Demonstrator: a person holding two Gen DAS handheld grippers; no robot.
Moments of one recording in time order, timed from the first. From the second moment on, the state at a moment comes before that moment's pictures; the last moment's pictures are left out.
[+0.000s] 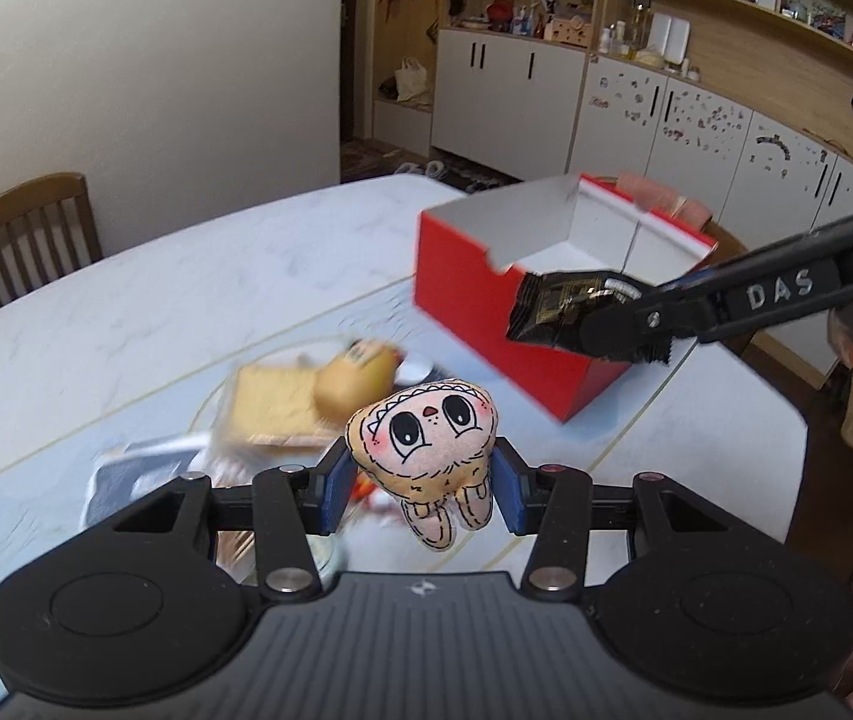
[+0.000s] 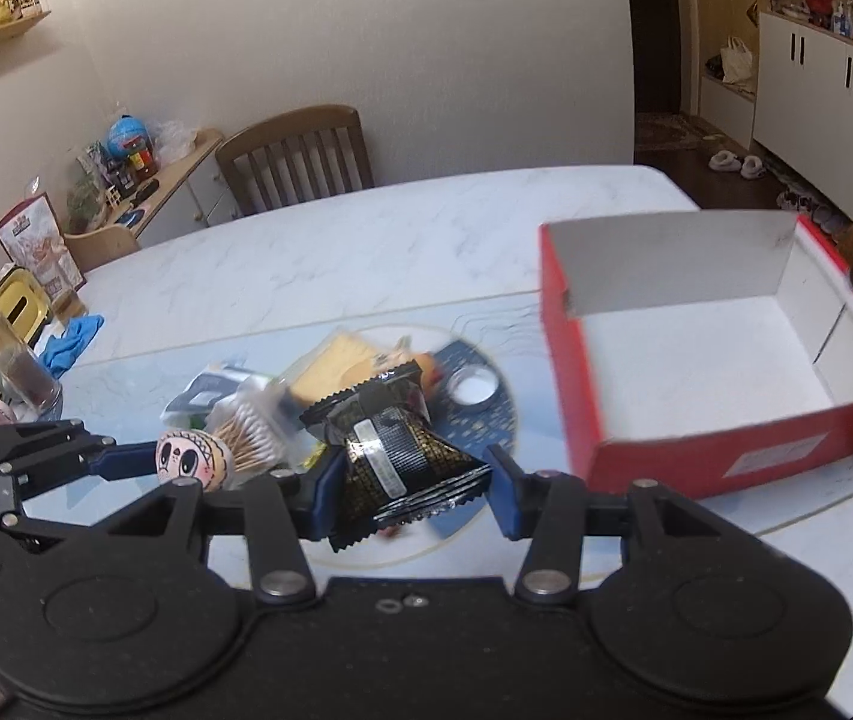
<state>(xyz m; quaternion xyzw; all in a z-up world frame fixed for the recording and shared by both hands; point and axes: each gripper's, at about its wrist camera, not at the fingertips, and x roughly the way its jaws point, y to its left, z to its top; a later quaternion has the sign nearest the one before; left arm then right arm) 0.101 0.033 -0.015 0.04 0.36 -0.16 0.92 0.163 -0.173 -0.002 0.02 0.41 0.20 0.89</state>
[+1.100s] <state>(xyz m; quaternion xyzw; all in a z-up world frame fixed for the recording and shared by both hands) 0.290 -0.165 -0.028 0.07 0.44 -0.15 0.88 0.288 -0.350 -0.033 -0.01 0.42 0.16 0.89</state>
